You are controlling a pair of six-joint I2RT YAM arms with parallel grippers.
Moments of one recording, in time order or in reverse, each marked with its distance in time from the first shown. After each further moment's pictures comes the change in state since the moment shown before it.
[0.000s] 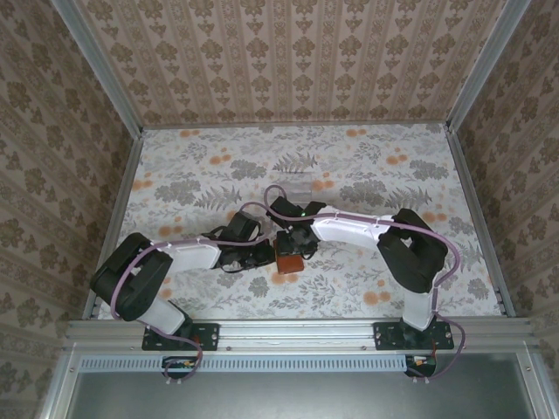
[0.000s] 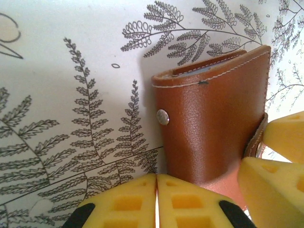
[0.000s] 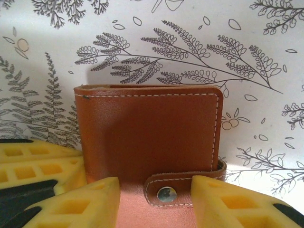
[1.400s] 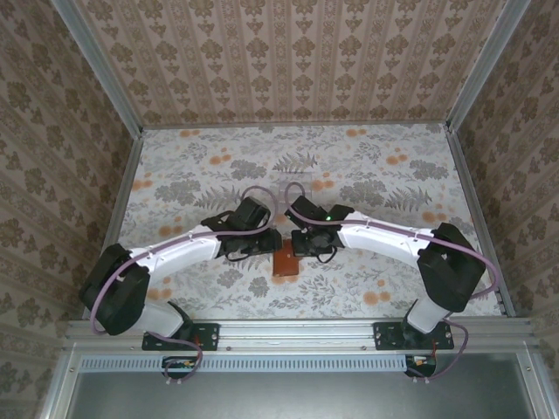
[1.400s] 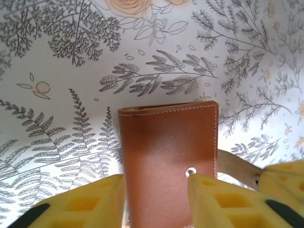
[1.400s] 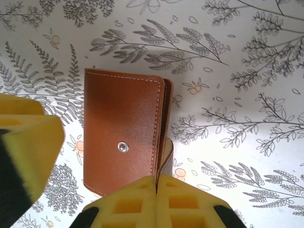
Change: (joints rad) left arm -0.088 -0.102 0.256 -0.396 -0.236 0.031; right arm -0.037 -0.253 -0.180 0.019 -0.019 0.012
